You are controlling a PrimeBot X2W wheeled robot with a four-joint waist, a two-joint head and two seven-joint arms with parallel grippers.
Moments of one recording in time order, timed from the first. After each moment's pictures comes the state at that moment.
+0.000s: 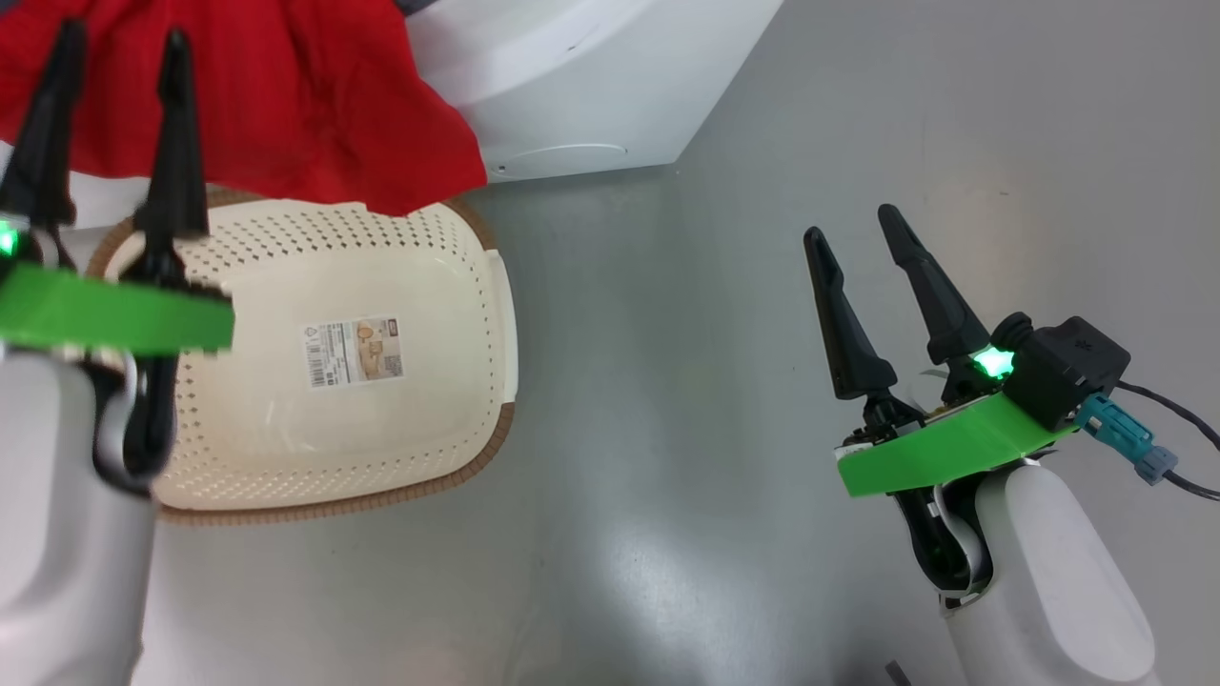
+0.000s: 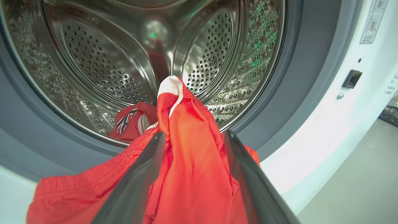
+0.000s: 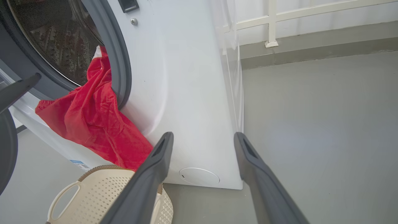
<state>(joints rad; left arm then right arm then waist) -0.72 0.28 -0.20 0.28 -0.45 -0.13 -0.26 -0.42 -0.06 0.15 0.14 0.32 0.13 -0.26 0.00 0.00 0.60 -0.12</state>
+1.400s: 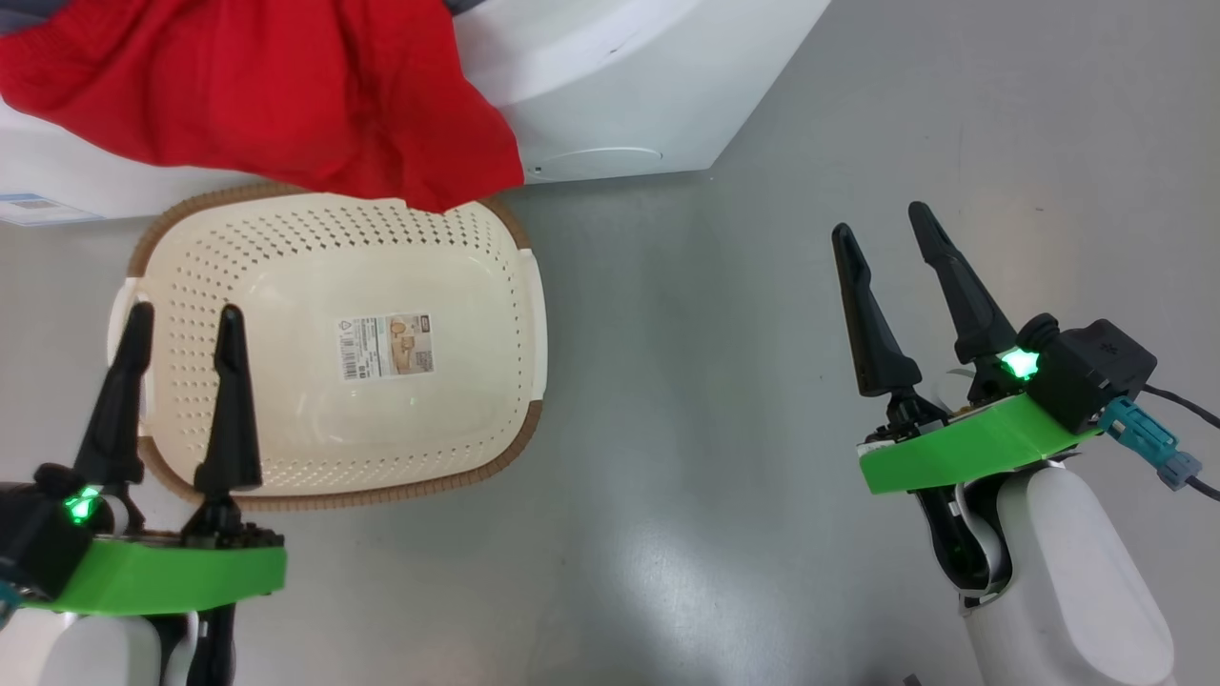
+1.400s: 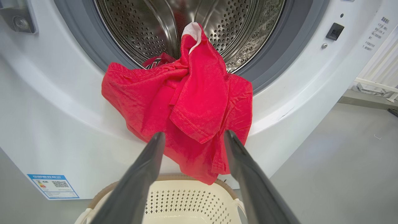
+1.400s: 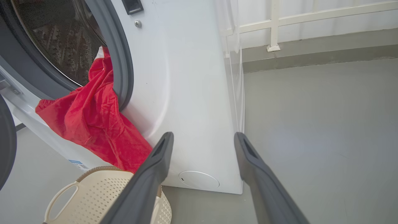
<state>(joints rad) -0.22 0.17 -0.05 -0.03 -0.37 -0.13 -0.26 -0.41 -0.07 0.12 0.13 0.29 0.13 -0.26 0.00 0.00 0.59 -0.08</state>
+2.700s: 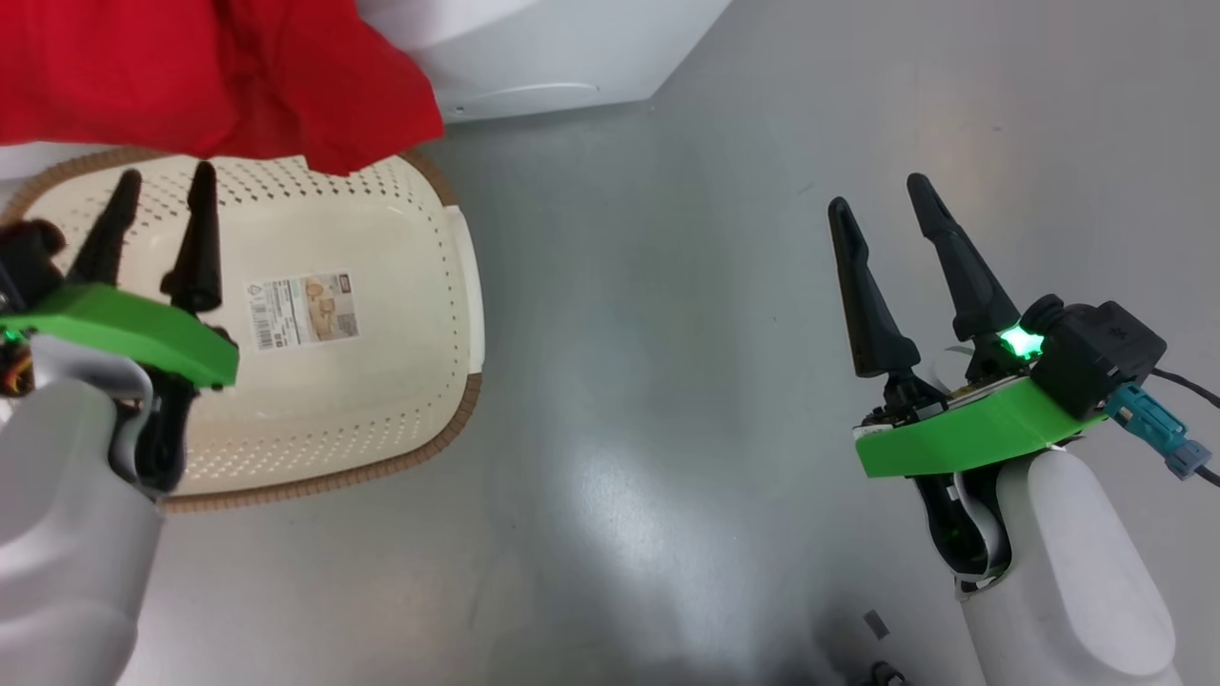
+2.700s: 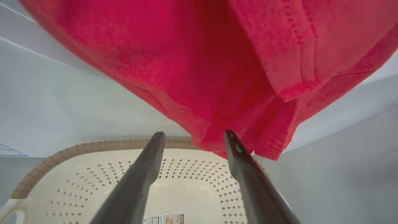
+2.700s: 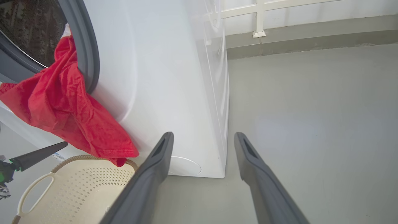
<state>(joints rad) -0.81 0.32 -0.43 0.75 -0.73 -0.13 -0.26 -0.43 -0.06 0.12 0.10 0.29 0.13 -0.26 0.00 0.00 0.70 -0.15</state>
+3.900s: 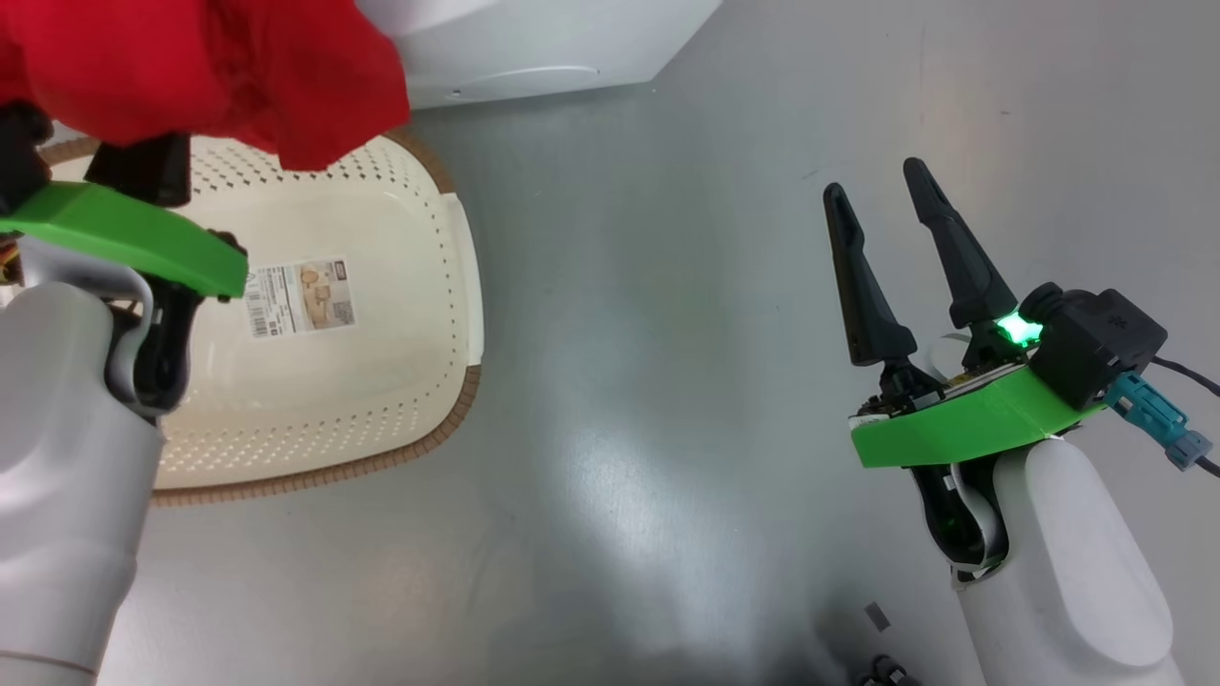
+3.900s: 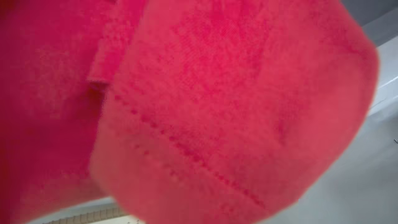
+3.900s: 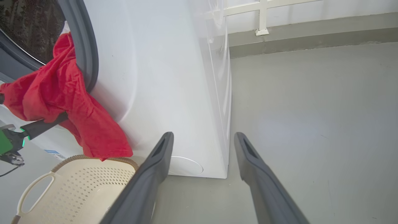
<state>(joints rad) -0.95 0.32 -0.47 0.68 -0.71 -0.13 -0.26 -0.45 -0.06 0.13 0.09 0.29 0.13 -0.26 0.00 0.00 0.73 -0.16</state>
